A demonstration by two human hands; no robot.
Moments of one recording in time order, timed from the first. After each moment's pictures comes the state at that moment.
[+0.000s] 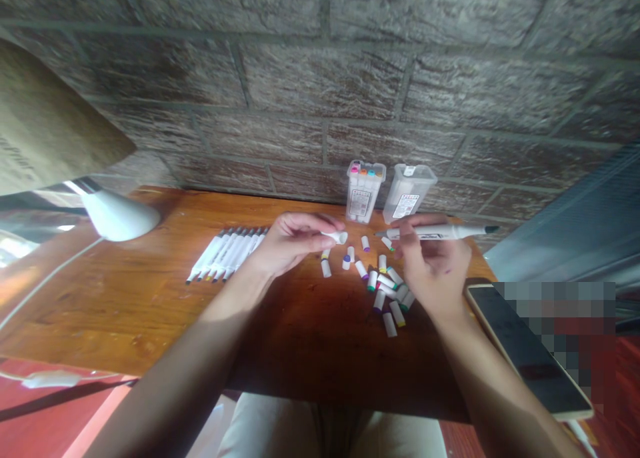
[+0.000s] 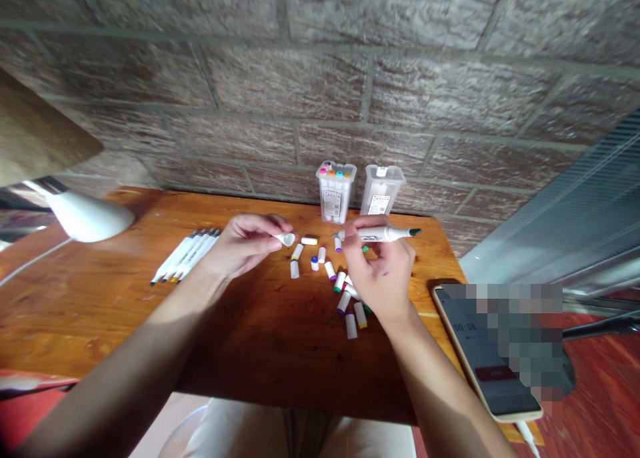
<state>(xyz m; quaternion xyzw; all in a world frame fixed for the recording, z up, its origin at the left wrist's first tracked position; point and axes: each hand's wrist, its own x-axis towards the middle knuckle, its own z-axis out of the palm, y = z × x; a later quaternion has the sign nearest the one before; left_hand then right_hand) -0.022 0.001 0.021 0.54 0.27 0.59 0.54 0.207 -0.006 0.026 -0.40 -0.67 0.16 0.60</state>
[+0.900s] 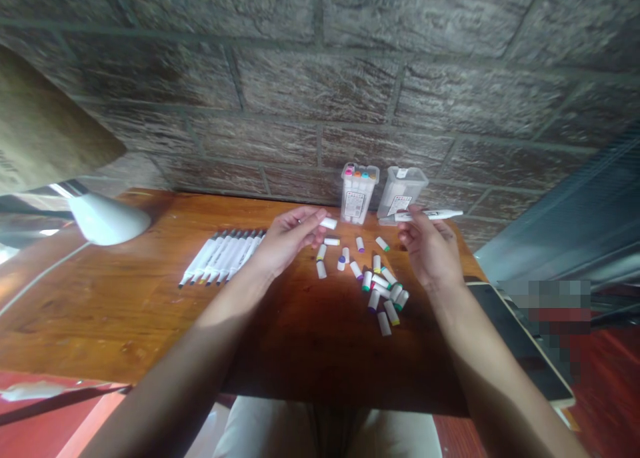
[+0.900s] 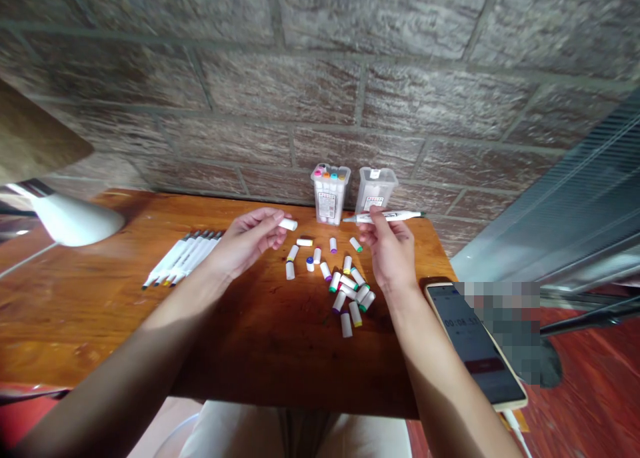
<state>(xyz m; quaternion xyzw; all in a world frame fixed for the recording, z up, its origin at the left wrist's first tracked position) -0.017 0.009 0.020 0.45 0.40 0.58 0.55 0.212 0.034 0.031 -0.35 -0.33 0.55 0.68</state>
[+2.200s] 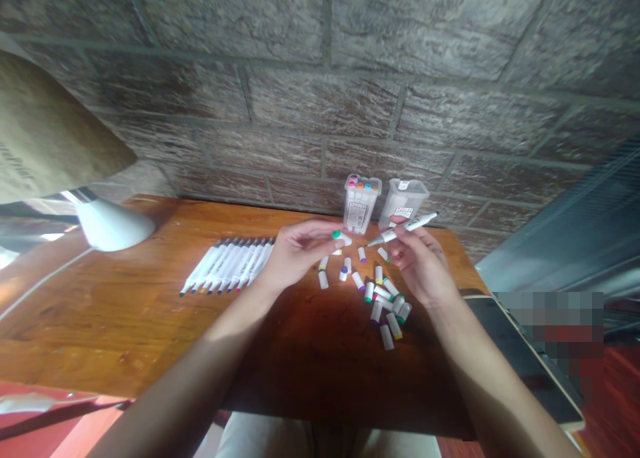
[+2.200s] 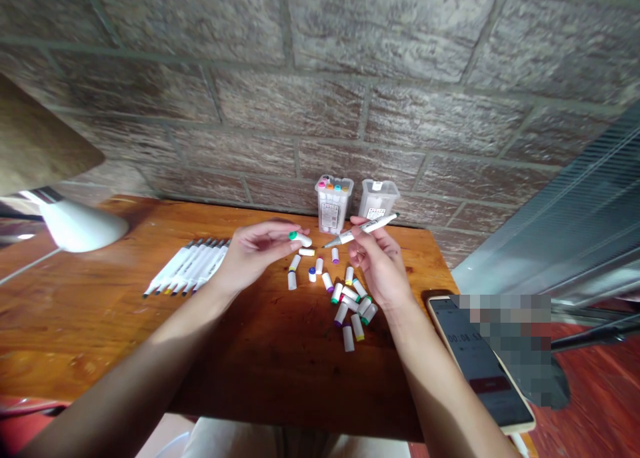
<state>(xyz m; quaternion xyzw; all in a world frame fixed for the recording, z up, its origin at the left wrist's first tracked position) -0.007 -0.001 0.021 0.57 0.36 0.60 0.43 0.208 0.027 0.024 -0.30 -0.44 0.61 0.59</state>
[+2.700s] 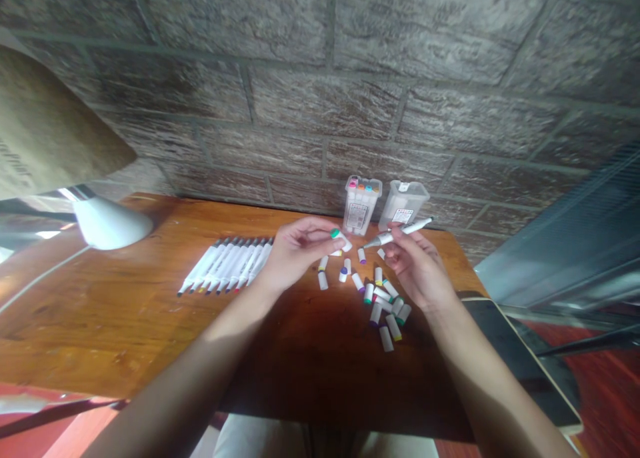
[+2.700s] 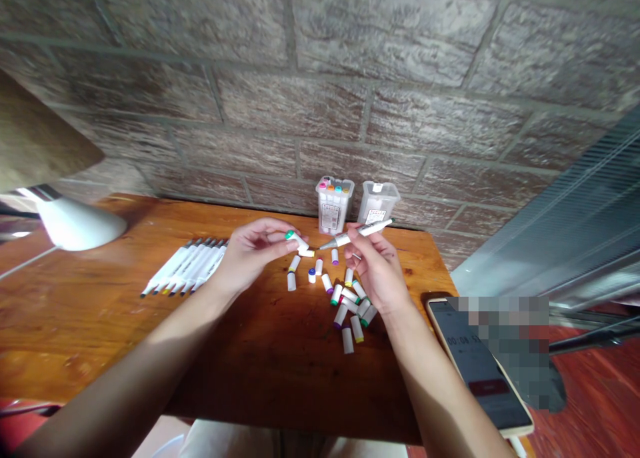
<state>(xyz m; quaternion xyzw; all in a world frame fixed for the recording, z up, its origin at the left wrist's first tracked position) -0.007 -0.001 0.022 0.53 0.34 0.62 0.47 0.203 0.023 0.025 -0.30 -0.41 0.64 0.58</state>
